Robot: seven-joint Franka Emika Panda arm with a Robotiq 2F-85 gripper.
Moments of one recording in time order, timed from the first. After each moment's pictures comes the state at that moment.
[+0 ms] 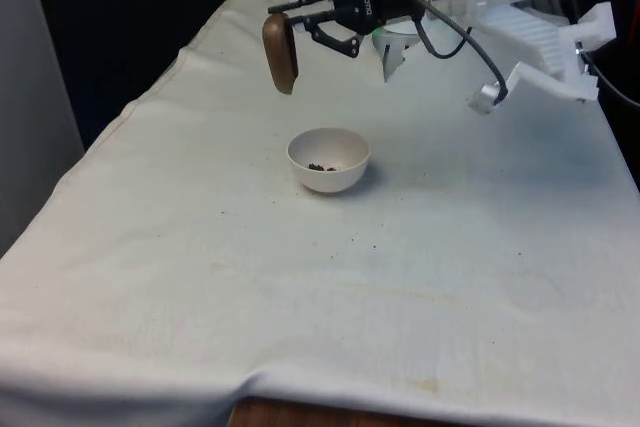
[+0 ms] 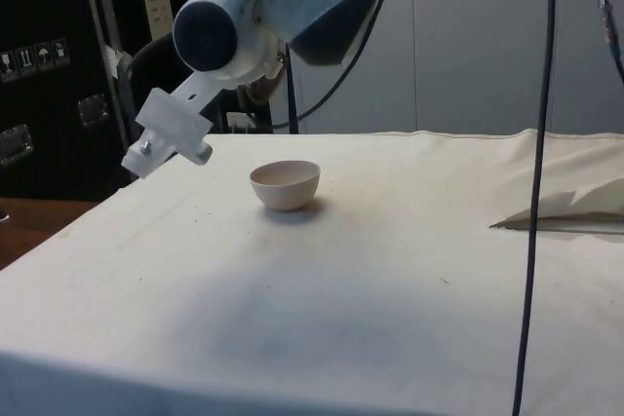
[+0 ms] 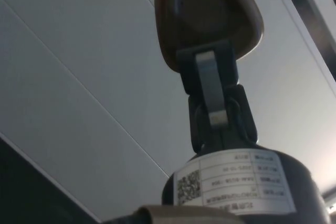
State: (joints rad) arm -0.01 0.40 0.22 -2.03 -1.52 1.65 1.23
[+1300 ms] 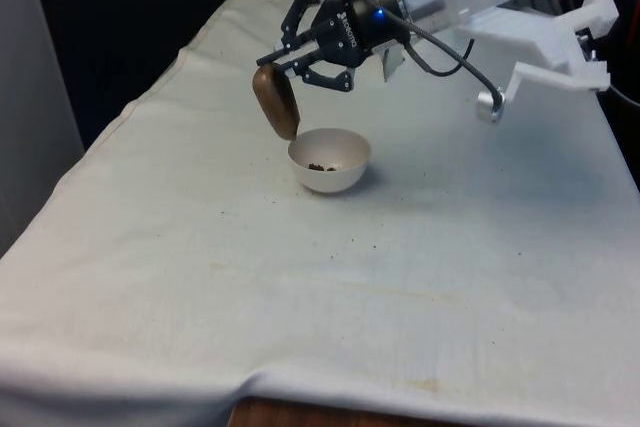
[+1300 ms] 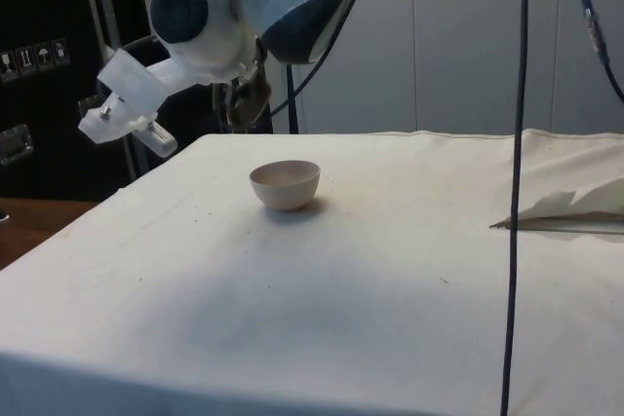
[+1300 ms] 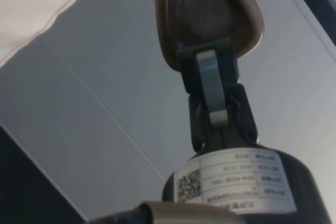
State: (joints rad) arm -0.03 0.47 0.15 -1.90 -1.39 1.88 1.24
